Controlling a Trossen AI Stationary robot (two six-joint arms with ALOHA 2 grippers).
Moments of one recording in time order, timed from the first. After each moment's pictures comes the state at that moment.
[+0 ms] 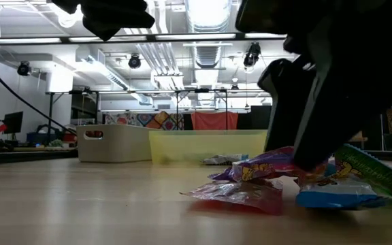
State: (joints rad) left arm -0.54 1.42 0.84 0.07 -0.47 -0.22; right arm 0.56 1.99 1.30 -0.41 0.21 0.50
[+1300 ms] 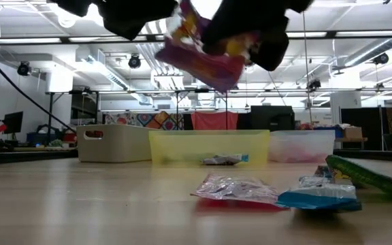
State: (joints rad) left arm -0.55 1.60 0.84 0.36 -0.30 0.00; right arm 0.47 1.85 1.30 -0.23 0.13 0.59
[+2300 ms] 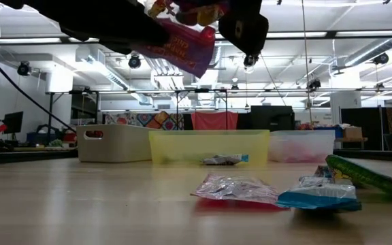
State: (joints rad) left arm -0.55 1.64 0.85 0.29 -0.40 -0.03; right arm 0.43 1.82 1.30 -0.12 0.13 0.57
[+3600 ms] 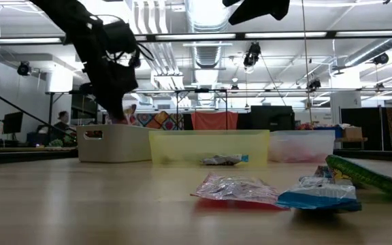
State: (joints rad) left arm 0.52 1.30 0.85 -0.55 -0.30 -0.22; right arm 0.33 1.51 1.30 -0.54 0.45 0.40
